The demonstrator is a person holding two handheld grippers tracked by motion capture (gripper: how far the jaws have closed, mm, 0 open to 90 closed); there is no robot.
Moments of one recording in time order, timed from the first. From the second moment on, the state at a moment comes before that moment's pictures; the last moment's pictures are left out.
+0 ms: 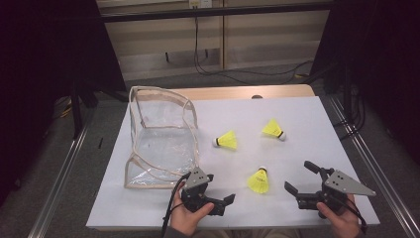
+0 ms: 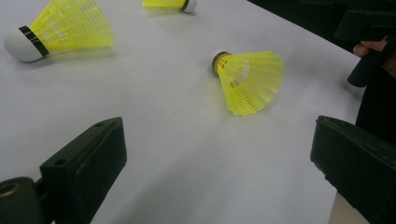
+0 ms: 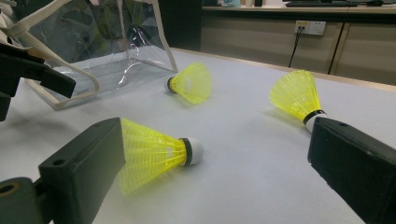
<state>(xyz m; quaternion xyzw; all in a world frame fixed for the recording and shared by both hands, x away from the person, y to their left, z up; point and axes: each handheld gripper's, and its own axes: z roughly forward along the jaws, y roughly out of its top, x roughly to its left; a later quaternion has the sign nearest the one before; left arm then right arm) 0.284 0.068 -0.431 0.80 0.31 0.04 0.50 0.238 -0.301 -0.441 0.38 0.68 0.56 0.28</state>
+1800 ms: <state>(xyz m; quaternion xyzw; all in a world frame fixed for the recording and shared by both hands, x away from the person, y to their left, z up) 0.275 0.122 -0.428 0.80 0.32 0.05 0.50 0.239 -0.299 -0.442 0.38 0.68 0.56 0.28</state>
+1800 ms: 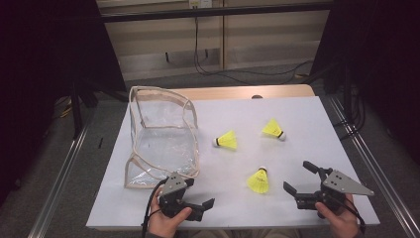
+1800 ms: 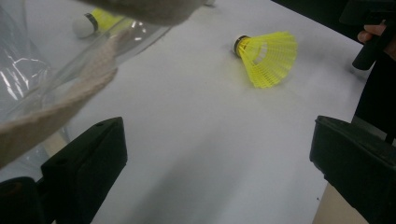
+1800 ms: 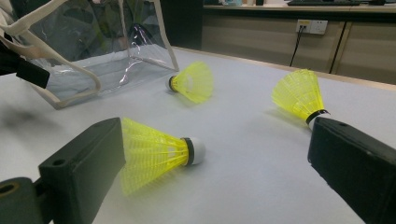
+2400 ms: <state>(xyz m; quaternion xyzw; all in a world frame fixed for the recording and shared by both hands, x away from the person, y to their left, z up) 0.279 0.145 -0.426 0.80 0.33 0.06 0.50 0.241 -0.297 -0.442 0.37 0.69 0.56 0.28</state>
